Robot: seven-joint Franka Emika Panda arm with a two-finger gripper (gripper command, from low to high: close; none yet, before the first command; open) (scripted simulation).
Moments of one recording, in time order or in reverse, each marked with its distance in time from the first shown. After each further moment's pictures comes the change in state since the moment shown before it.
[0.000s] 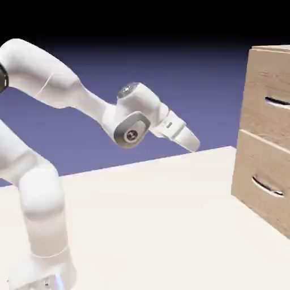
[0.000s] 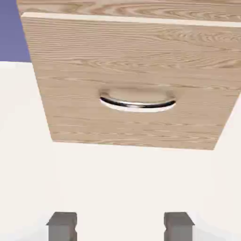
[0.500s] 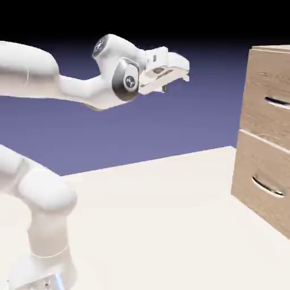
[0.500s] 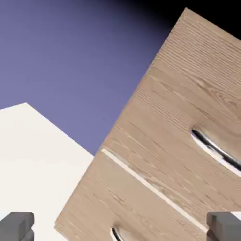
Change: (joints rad) arm 0.472 -0.254 -0.299 0.237 -0.652 -0.146 -0.108
